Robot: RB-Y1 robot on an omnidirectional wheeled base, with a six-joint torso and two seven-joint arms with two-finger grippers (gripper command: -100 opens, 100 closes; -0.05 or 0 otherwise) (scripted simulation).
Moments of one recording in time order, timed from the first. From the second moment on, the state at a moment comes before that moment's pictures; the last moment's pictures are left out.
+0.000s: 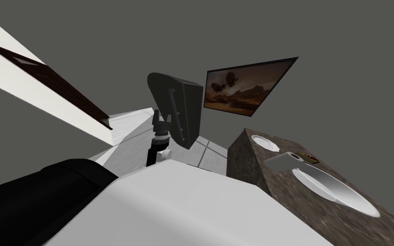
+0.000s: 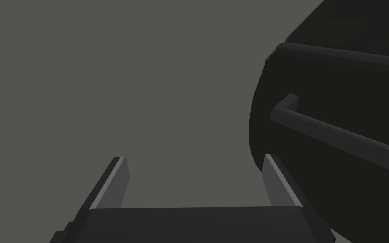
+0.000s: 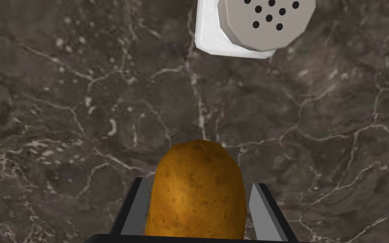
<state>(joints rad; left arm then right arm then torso) 0.49 -0.01 0.04 -2.35 0.02 -0.57 0.07 1.18 -0.83 -0.77 -1.00 1.61 -1.19 1.20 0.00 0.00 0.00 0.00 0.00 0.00</state>
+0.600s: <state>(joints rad) 0.49 -0.01 0.04 -2.35 0.02 -0.57 0.07 1.20 -0.87 -0.75 -1.10 1.60 -1.18 1.04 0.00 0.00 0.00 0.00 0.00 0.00</state>
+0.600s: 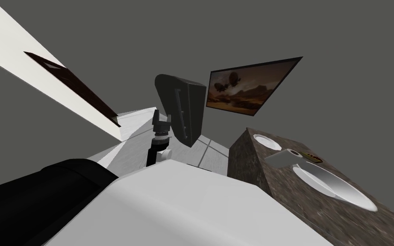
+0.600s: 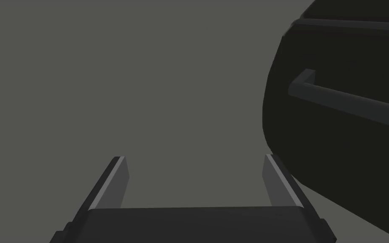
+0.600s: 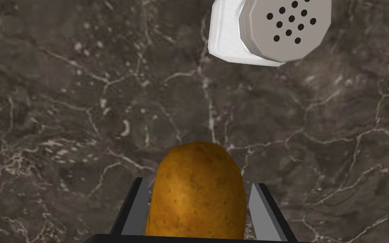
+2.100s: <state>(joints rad) 0.49 -0.01 0.04 -2.35 0.02 -0.57 0.07 1.24 -0.98 -0.69 -1.30 1.58 -1.17 0.68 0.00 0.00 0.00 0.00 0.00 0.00</state>
